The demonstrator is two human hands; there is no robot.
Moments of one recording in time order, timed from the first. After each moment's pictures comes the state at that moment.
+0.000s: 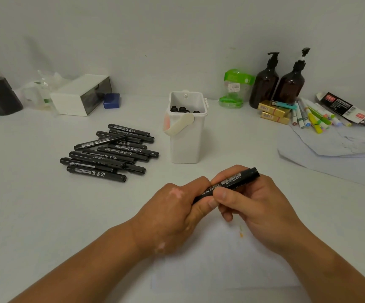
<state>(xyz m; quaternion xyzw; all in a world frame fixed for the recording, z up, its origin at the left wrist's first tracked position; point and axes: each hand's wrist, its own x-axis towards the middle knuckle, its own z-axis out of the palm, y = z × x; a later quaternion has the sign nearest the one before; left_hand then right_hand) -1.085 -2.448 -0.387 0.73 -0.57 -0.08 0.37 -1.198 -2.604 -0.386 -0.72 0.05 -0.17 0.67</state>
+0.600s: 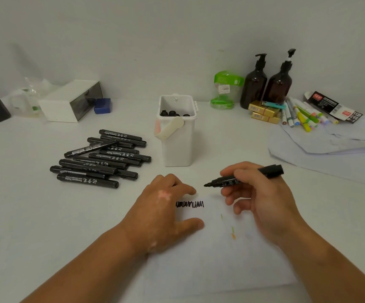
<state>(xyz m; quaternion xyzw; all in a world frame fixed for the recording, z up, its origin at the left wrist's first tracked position) -1.065 -2.450 -0.411 0.82 -0.52 -0.03 0.25 -1.199 -2.623 -0.385 -0.66 0.20 -0.24 0.69</state>
